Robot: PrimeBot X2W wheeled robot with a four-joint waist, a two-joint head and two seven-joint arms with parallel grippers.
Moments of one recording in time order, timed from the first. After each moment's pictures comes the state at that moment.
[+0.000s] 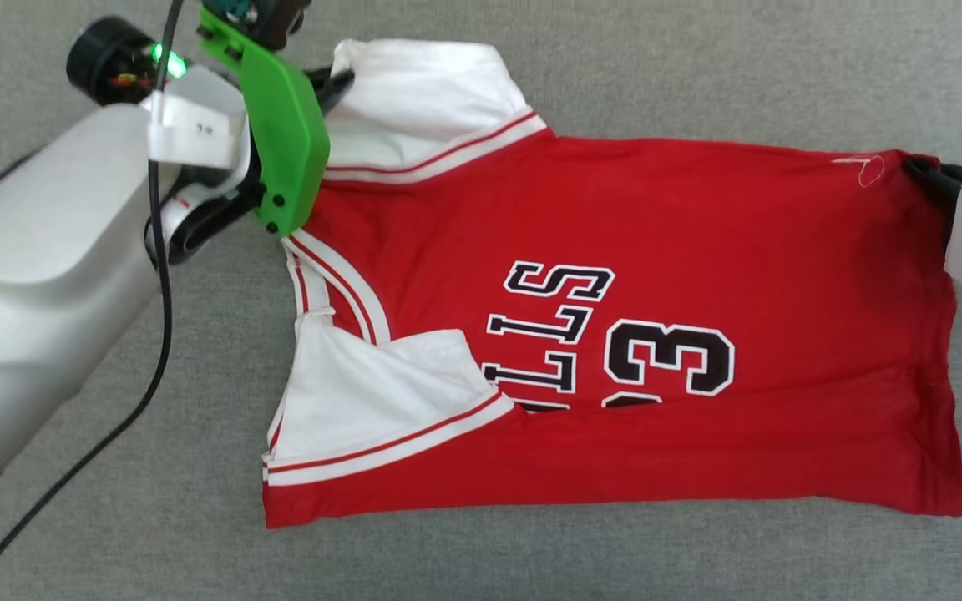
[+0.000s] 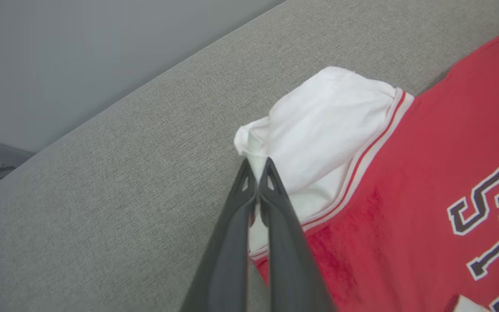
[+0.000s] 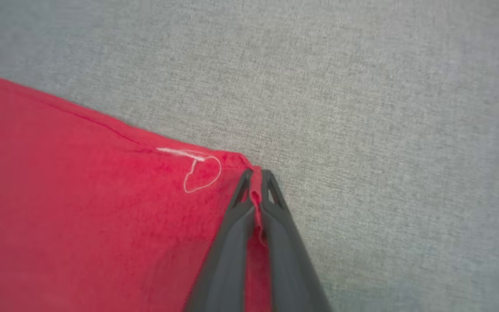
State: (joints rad) left arm -1.25 0.60 -1.14 0.43 -0.99 -0.12 0.29; right arm -0.80 -0.65 0.50 0.47 0.81 0.13 0.44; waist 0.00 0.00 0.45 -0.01
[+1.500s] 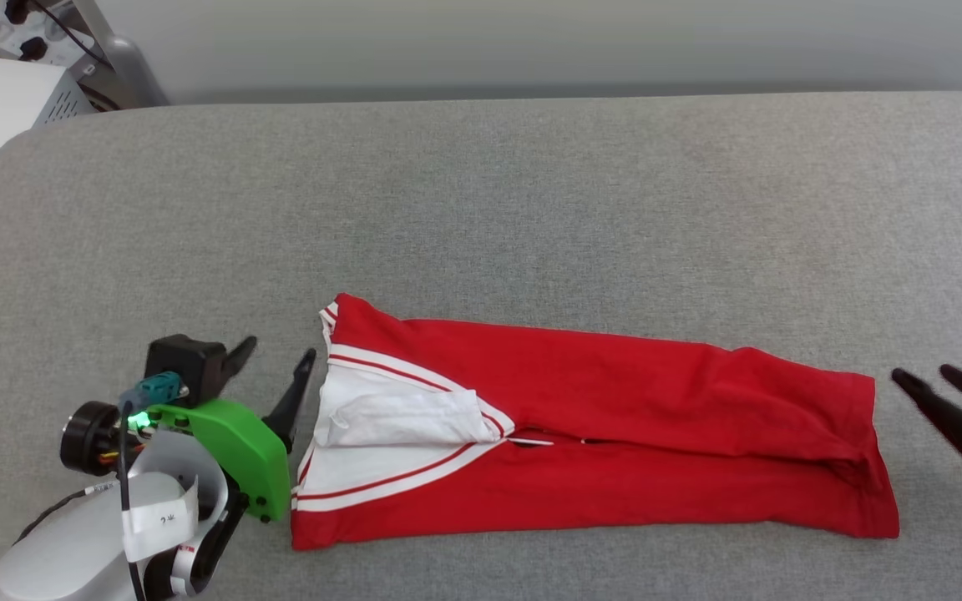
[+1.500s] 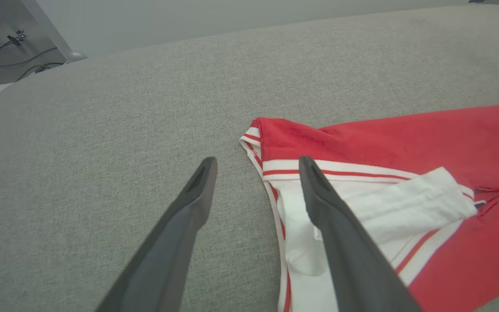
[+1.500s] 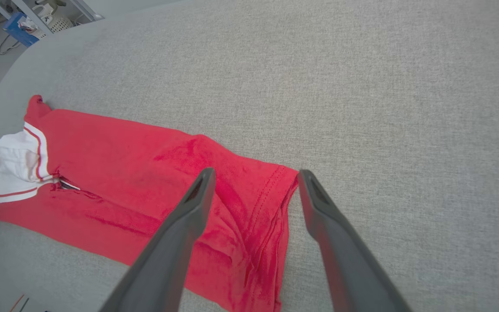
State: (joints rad) left arm -0.59 0.78 -1.11 0.14 -1.08 0.27 -0.19; right arm -0.15 -0.78 0.31 0.08 1.05 0.13 0.29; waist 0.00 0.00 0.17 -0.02
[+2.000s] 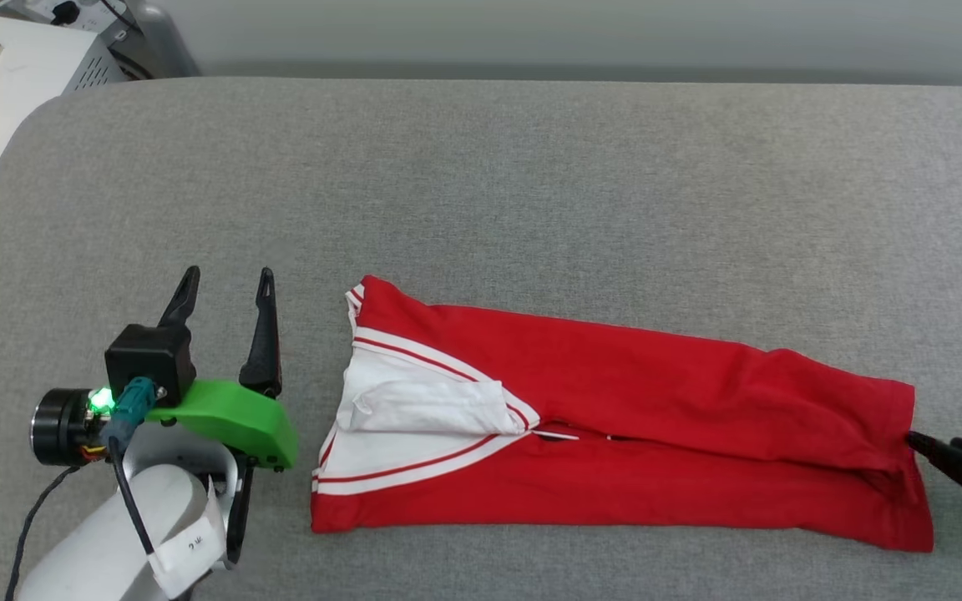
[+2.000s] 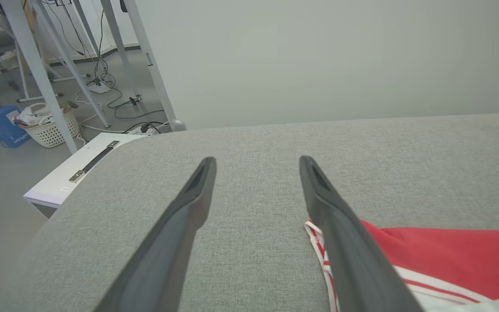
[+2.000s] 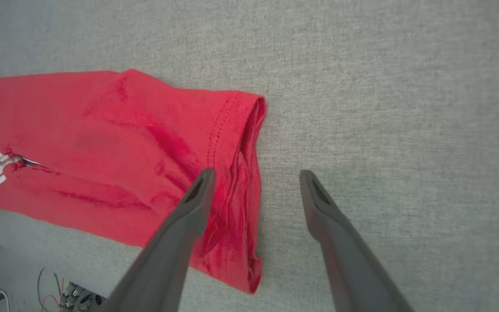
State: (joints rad) left arm -0.41 0.64 -0.72 0.04 -0.77 0.47 -0.26; right arm -0.16 -0.79 0.29 0.25 1.19 0.13 0.51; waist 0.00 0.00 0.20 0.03
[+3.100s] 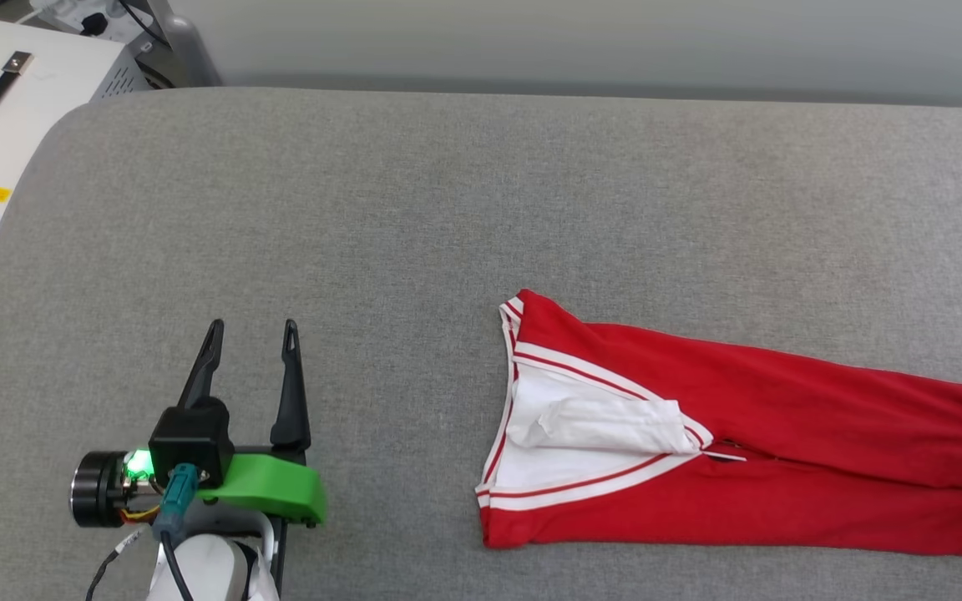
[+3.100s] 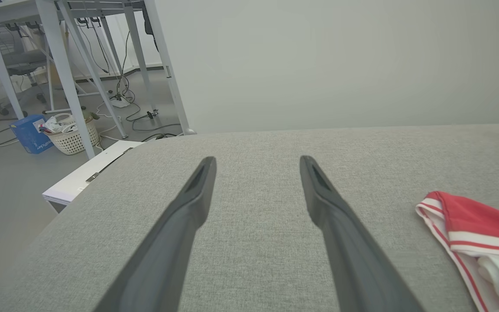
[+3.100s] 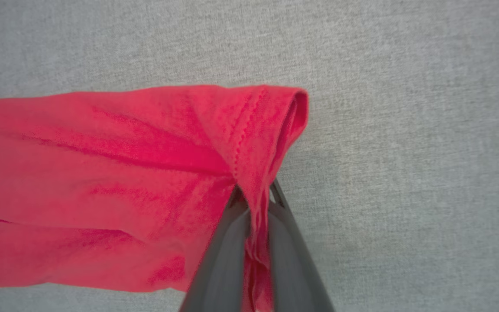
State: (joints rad) left arm -0.13 0.24 -0.23 0.09 -0.22 0.17 -0.26; right arm -0.29 -0.87 0.38 0.57 1.18 0.13 0.46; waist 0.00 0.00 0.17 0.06
